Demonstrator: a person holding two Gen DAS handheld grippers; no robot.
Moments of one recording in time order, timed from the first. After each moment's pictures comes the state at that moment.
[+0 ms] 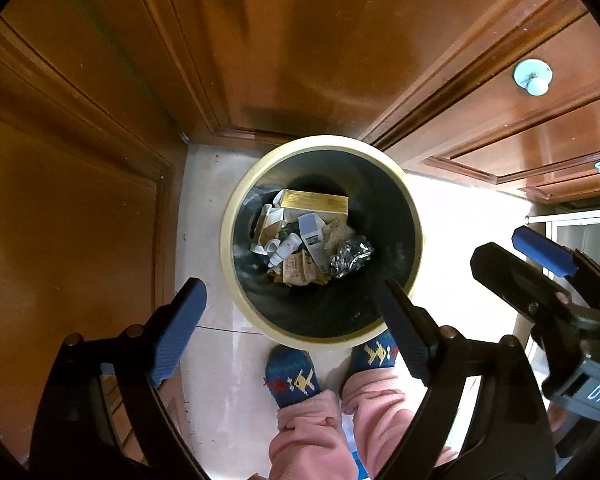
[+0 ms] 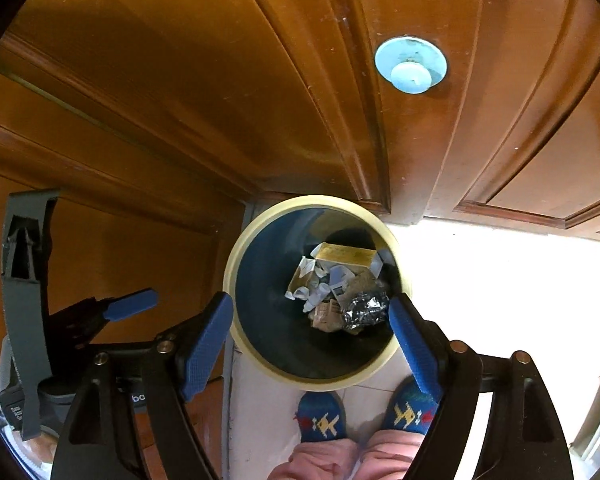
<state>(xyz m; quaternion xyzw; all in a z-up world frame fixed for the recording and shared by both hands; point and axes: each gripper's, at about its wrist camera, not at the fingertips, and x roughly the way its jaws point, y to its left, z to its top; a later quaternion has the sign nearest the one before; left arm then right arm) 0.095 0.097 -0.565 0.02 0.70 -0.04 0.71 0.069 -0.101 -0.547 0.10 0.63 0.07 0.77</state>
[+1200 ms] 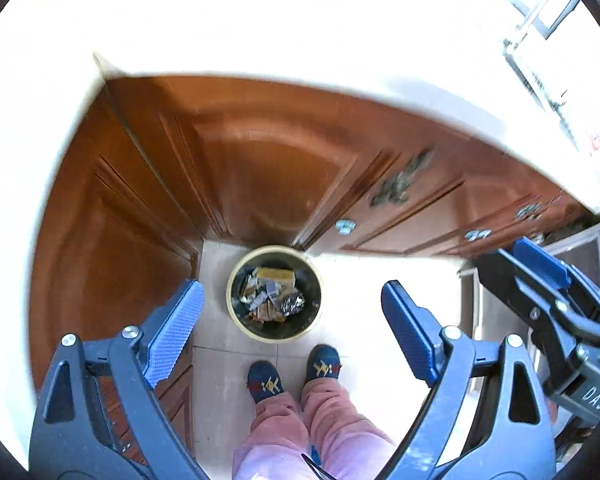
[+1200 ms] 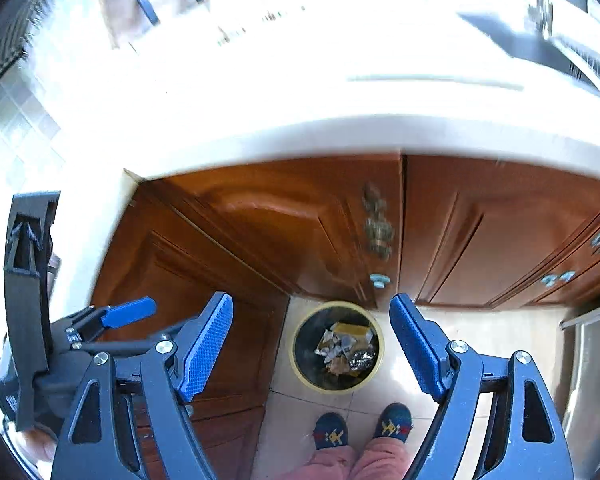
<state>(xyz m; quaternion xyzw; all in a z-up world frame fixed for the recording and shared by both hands) 0.092 0.040 -0.155 0.00 0.59 -0.06 0.80 0.031 -0.110 -0.153 0.09 0.50 0.07 0.86</state>
